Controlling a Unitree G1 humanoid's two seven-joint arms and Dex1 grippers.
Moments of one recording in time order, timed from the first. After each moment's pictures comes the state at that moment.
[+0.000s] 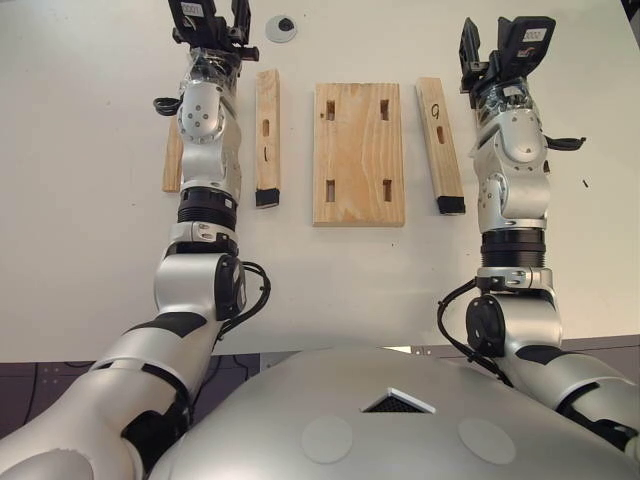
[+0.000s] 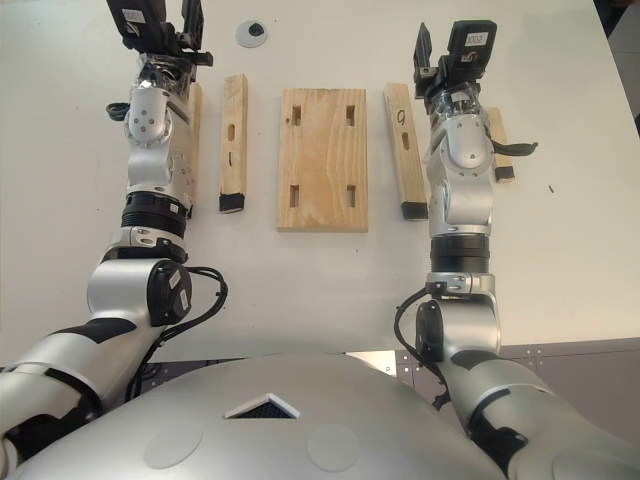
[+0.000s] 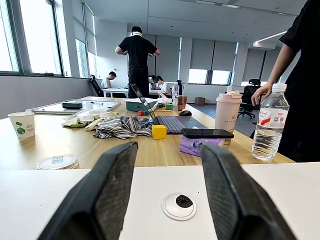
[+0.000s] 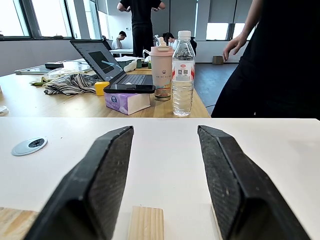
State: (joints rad) left arm -0.64 0.10 0.15 0.76 -0.11 -0.31 -0.12; right arm -0.41 -0.13 -0.12 0.28 0.09 0.08 0.08
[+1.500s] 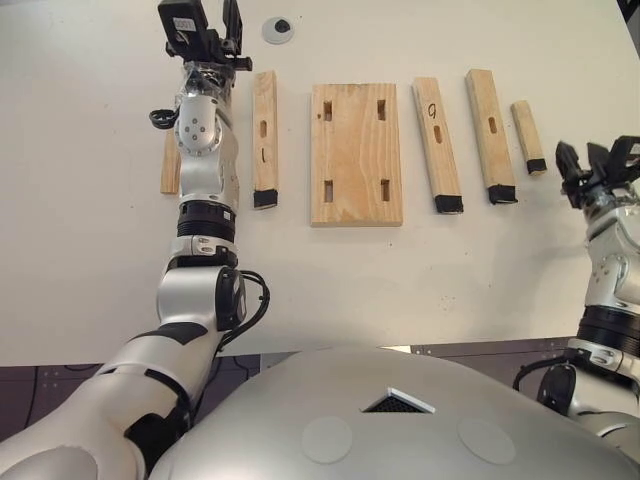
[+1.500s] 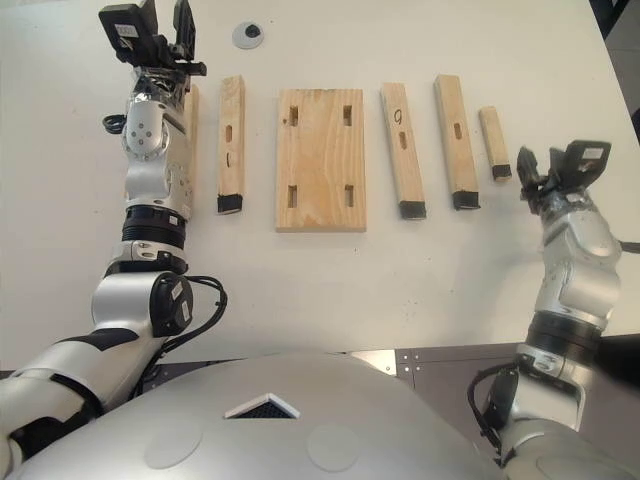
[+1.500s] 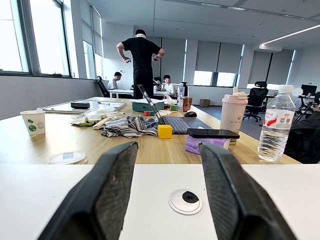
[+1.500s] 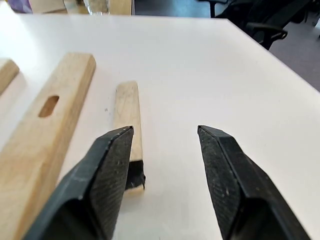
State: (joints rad) left arm -0.56 0.10 0.16 0.66 -0.11 -0.29 -0.08; right arm 0.03 -0.49 -0.40 0.13 0.26 0.38 0.38
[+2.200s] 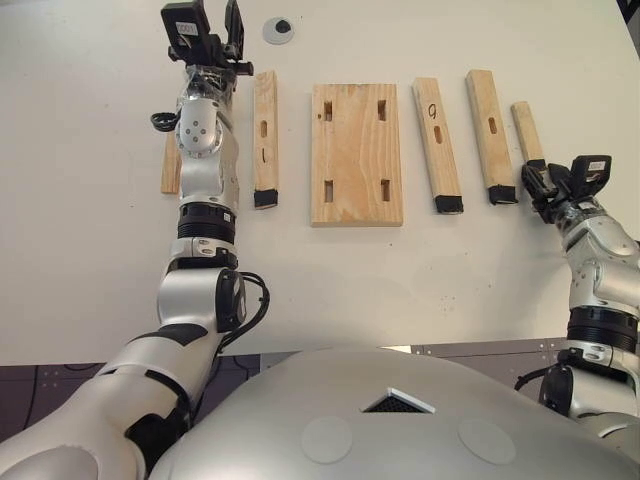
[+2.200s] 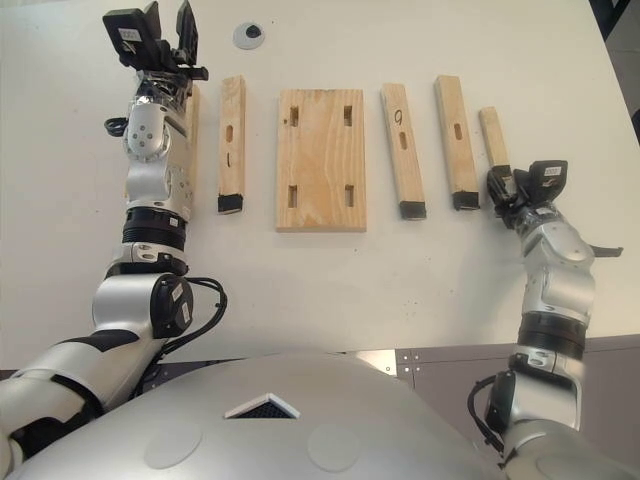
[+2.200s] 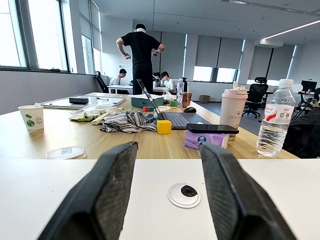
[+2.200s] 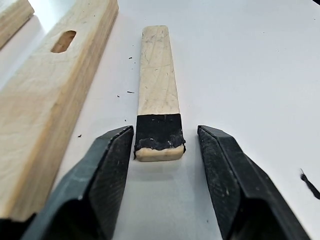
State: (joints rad) left arm -0.56 0.10 0.16 0.66 -0.12 -0.26 -0.10; right arm -0.02 -0.48 -0.29 0.30 0.23 0.26 0.43
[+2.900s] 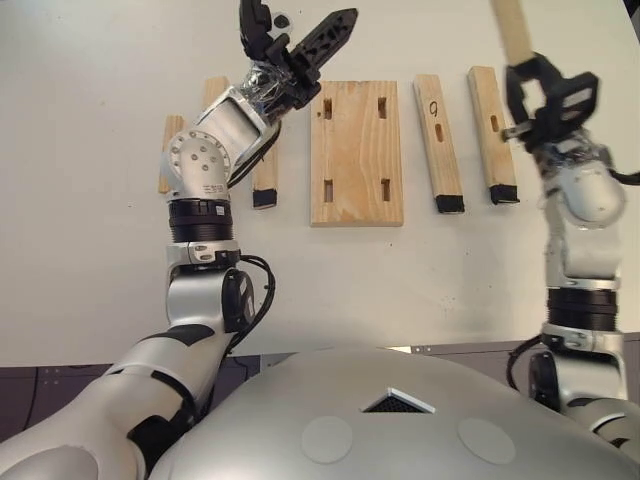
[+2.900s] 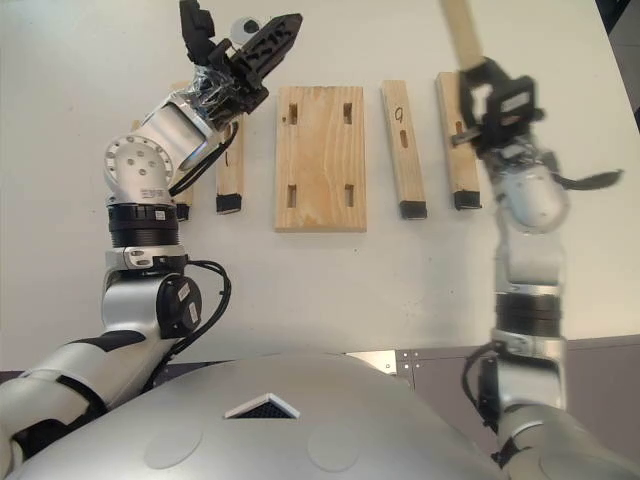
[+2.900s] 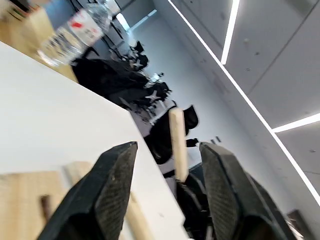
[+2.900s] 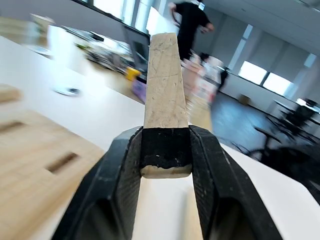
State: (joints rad) left arm -0.55 0.01 0.27 0.22 -1.05 0.94 -0.38; right arm -0.11 -0.39 0.02 -0.08 0.08 -0.07 0.37
